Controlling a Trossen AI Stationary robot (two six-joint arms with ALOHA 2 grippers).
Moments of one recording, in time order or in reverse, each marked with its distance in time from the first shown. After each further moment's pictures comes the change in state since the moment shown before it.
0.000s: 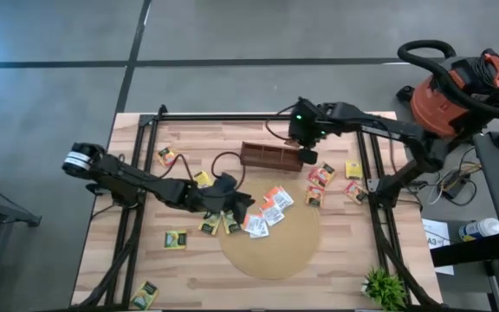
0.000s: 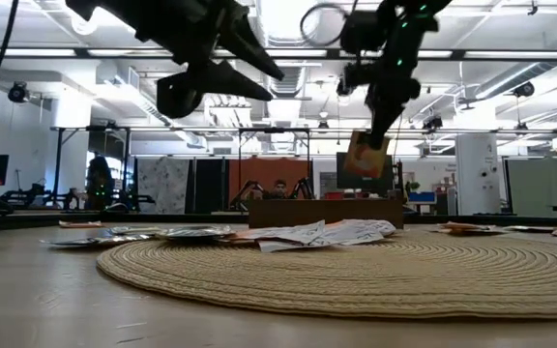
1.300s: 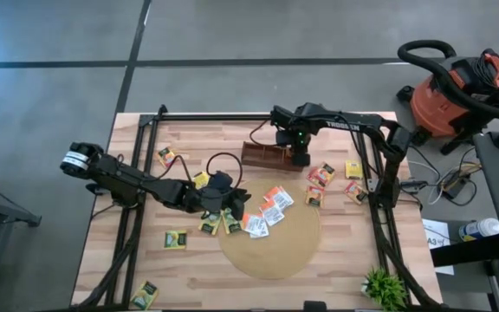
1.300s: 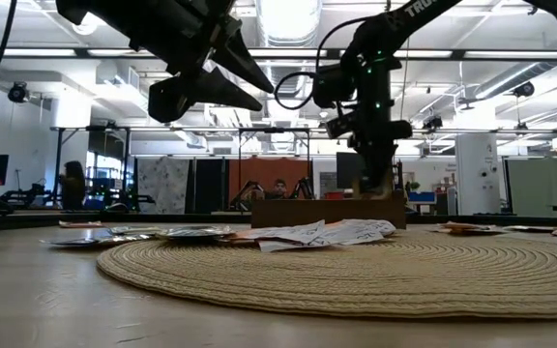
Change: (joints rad) left arm -0.003 -0.010 -0.031 -0.009 -0.096 0.028; right arm -0.021 0.297 0.124 -0.111 0.039 -0.114
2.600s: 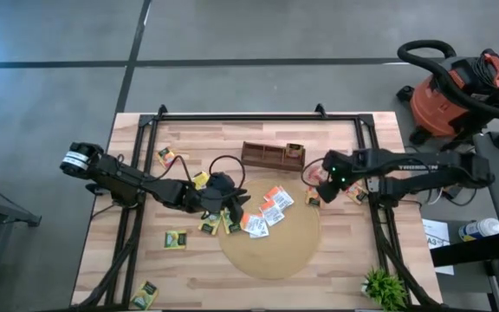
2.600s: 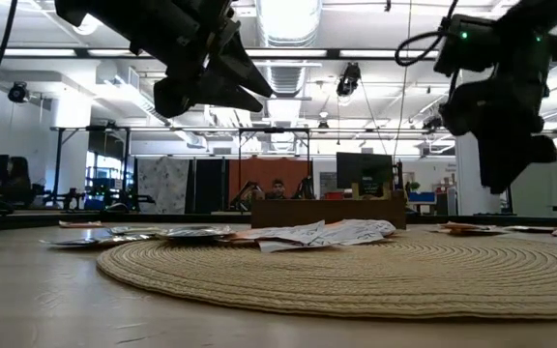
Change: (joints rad) left arm 0.000 0.001 -0.005 0.000 0.014 0.212; right arm 0.283 -0.833 -0.886 0.332 -0.252 1.235
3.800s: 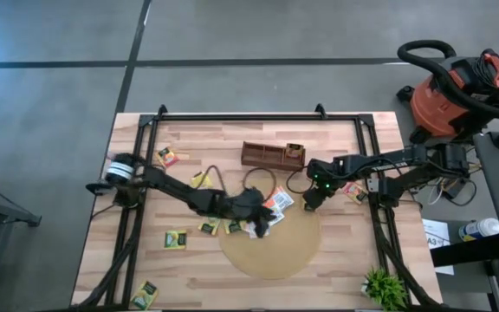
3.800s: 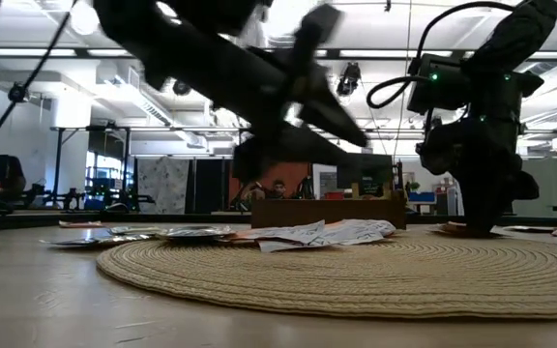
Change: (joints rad) left arm 0.049 0.450 0.221 0.278 0.352 -0.096; right arm 0.019 0.308 -0.022 0.260 -0.075 0.011
